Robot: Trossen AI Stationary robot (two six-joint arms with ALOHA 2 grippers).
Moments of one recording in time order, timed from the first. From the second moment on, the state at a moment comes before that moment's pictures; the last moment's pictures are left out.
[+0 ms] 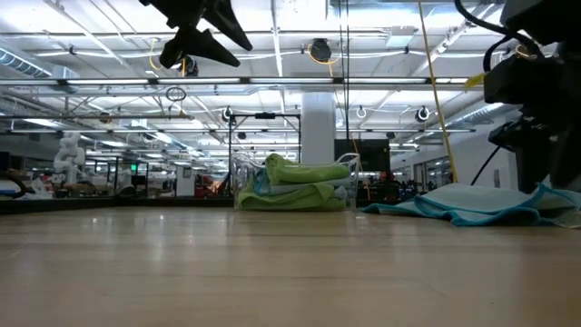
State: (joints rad) left arm -0.06 1.26 1.02 -0.37 -0.38 -0.77; right arm 0.32 0.90 0.38 -0.55 0.03 0.42
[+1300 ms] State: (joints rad) left arm -0.07 1.36 1.02 -0.07 -0.42 -0.80; right arm 0.11 0.95 1.06 -0.62 -0.06 0.38
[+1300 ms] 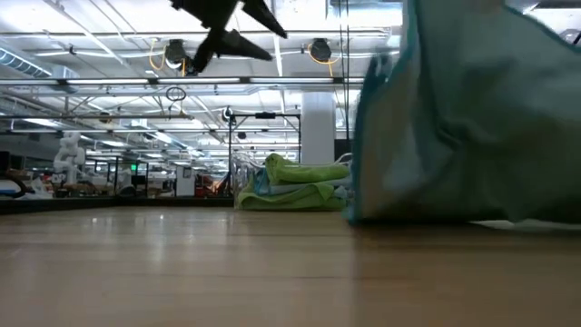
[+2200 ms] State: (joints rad) left arm -0.18 1.64 1.04 0.12 -0.41 -0.50; right arm -0.07 1.08 1.42 -0.56 -0.22 0.43
